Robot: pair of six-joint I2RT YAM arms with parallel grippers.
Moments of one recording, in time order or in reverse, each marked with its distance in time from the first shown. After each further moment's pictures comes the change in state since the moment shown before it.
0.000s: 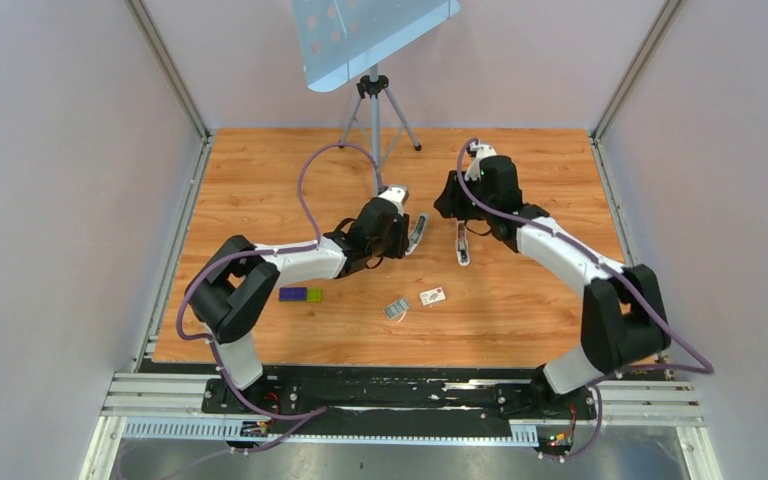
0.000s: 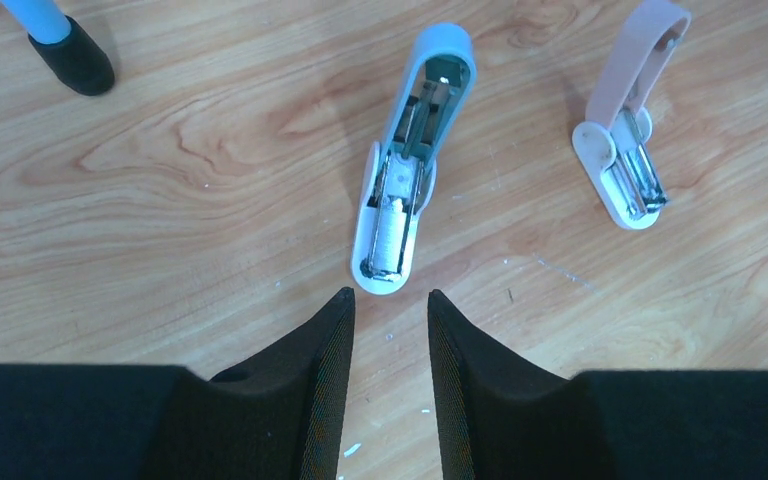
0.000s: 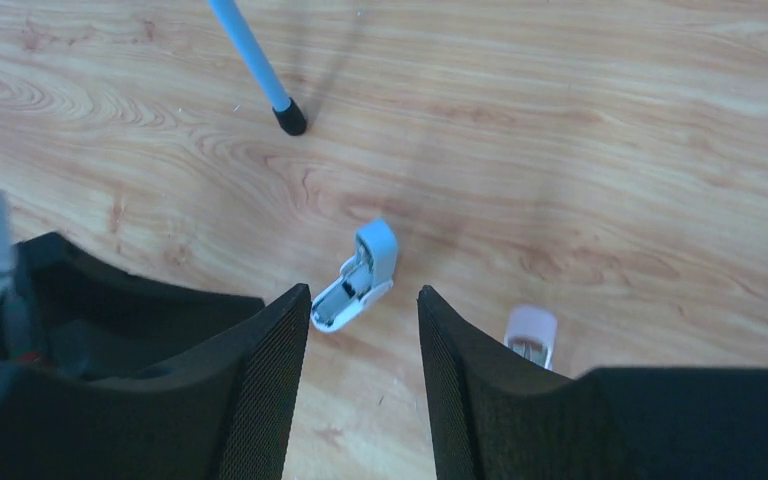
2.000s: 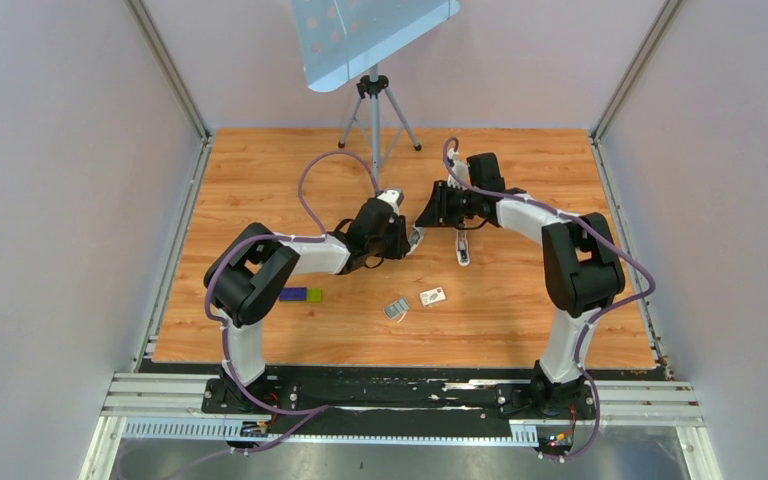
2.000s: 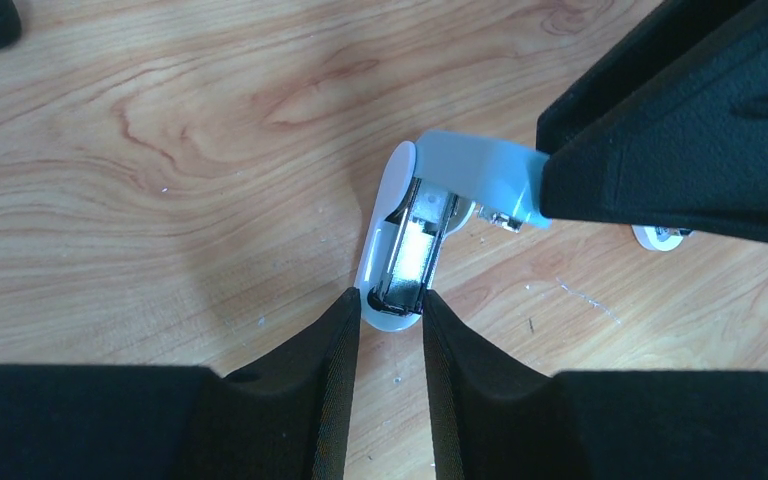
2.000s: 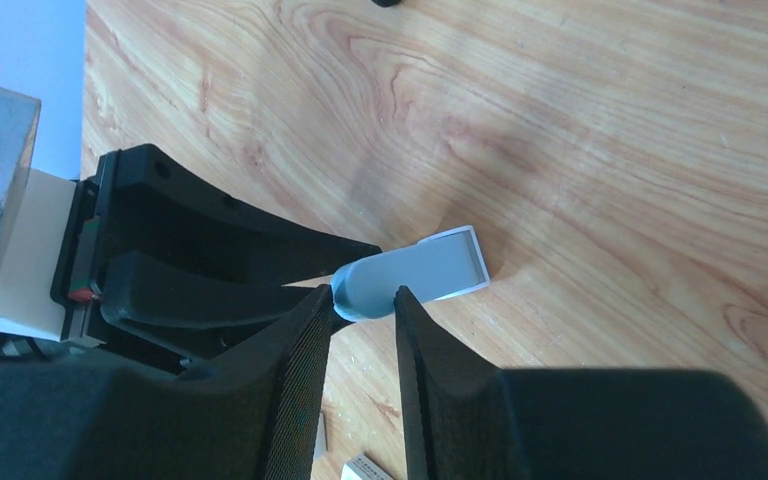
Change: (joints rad) left arm 0.066 0.135 0.002 0.116 0.143 -0.096; right arm -0.082 0.416 0.224 -0.072 -0.532 0.035
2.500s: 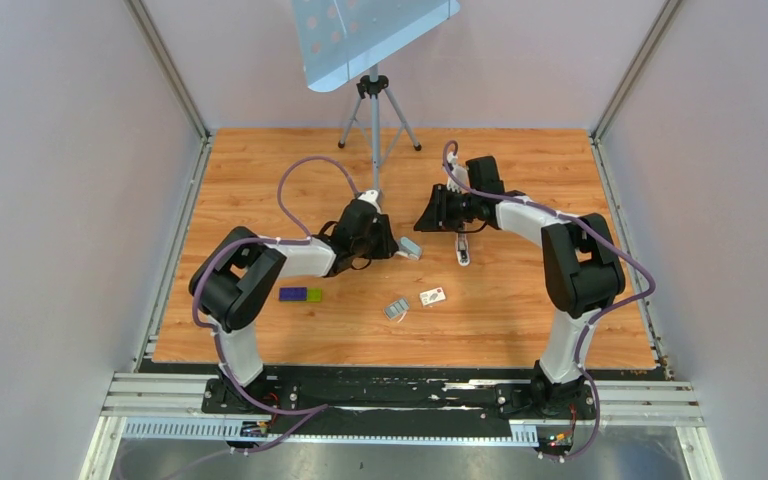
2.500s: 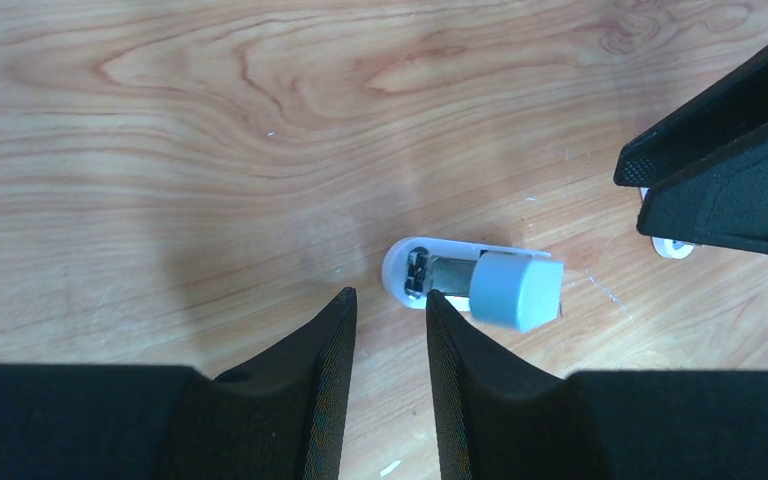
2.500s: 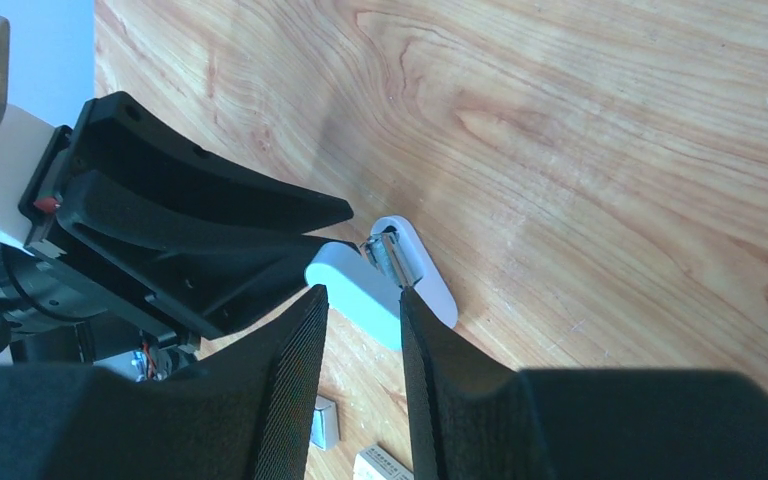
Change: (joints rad) left arm 0.056 -0.064 -0.091 0.020 0.008 -0.097; right arm 0.007 -0.006 -0.027 -0.002 -0.023 0.020
